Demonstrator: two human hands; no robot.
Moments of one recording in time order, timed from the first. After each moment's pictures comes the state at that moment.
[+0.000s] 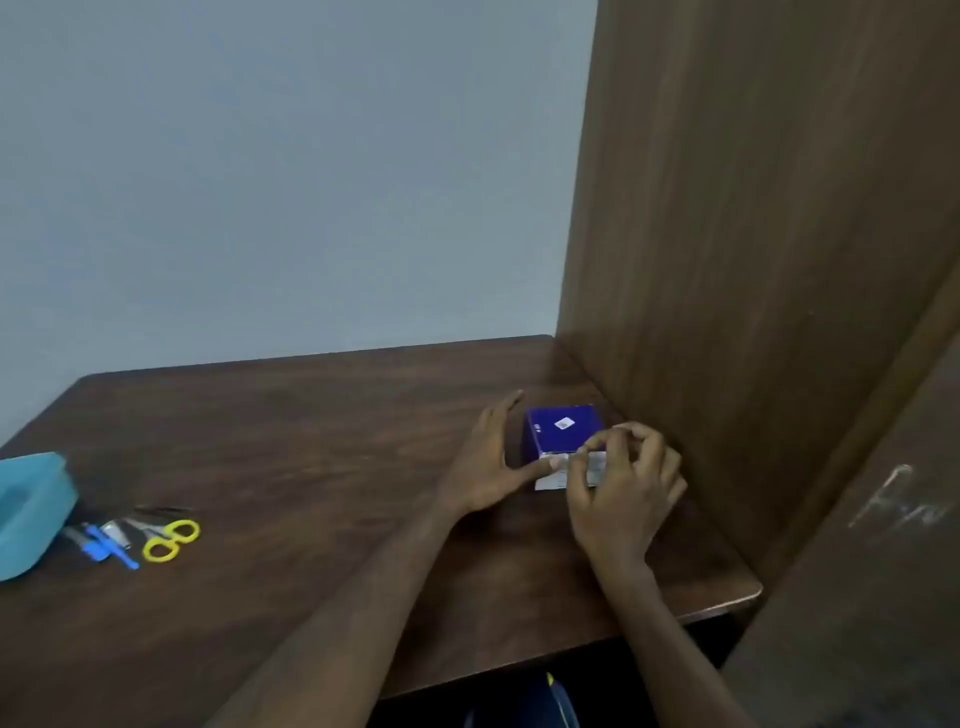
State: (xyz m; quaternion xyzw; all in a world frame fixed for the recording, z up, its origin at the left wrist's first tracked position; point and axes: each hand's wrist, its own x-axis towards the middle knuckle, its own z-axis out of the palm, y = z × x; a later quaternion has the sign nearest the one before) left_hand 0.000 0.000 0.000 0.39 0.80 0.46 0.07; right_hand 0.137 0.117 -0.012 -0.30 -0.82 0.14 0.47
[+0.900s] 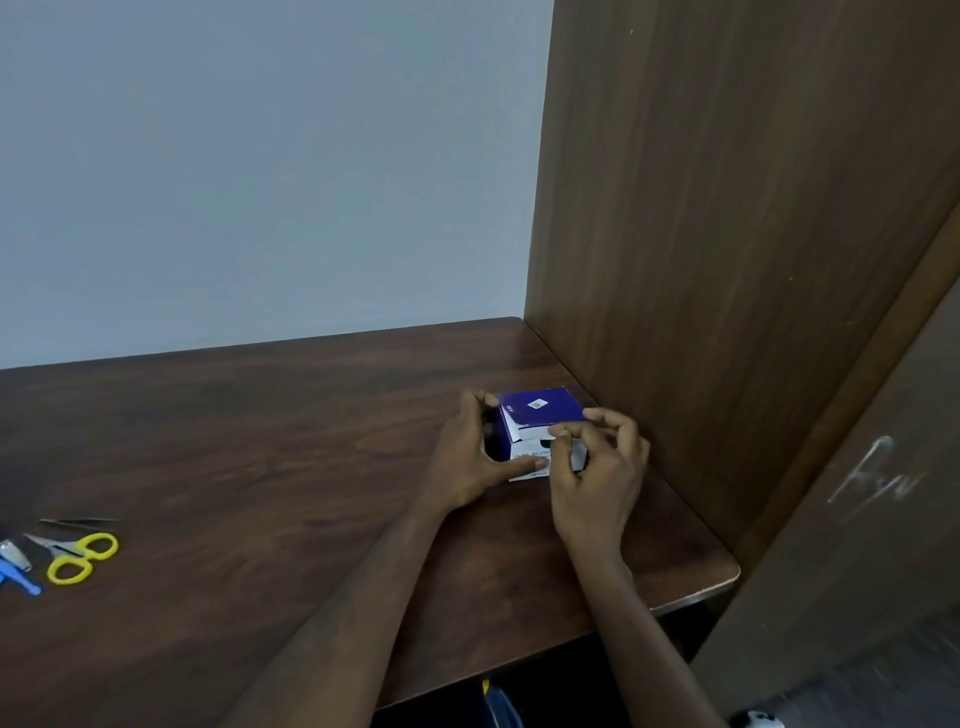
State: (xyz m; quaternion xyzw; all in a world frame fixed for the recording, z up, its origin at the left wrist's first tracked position) left_hand -0.013 0.028 -0.037 0.40 0.74 0.54 0.04; right_hand 0.125 0.129 -0.030 -0.26 -0.76 0.28 0.52
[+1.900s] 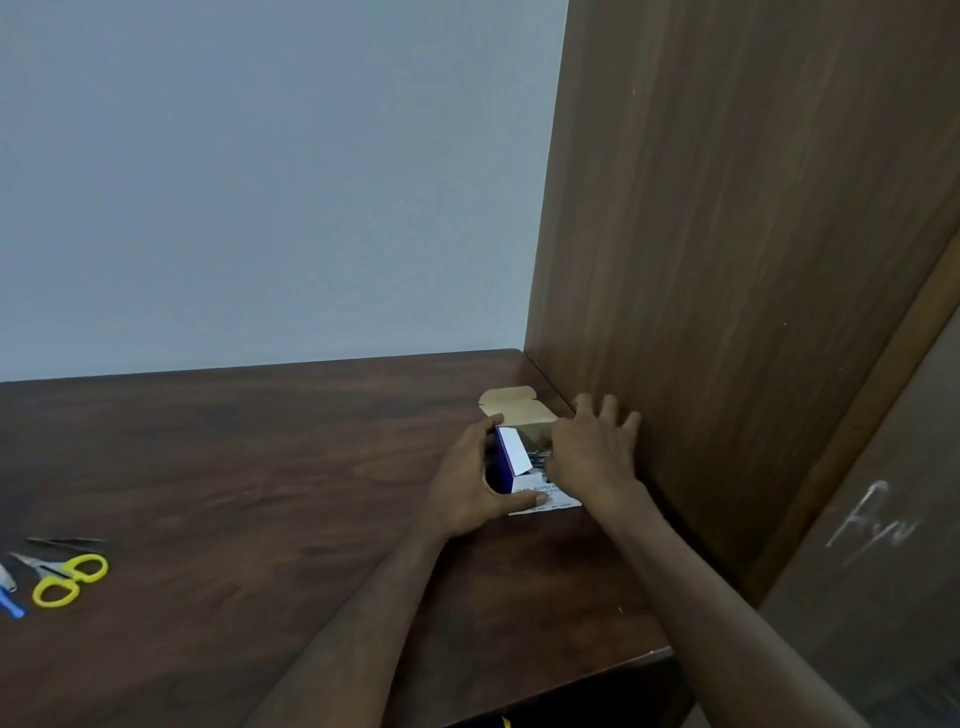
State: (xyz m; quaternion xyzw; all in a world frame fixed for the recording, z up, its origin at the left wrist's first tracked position) left_hand -0.012 0.030 -0.037 0.40 0.75 0.53 0.06; right_hand 0.087 0.162 0.050 -0.30 -0.95 -0.10 0.07
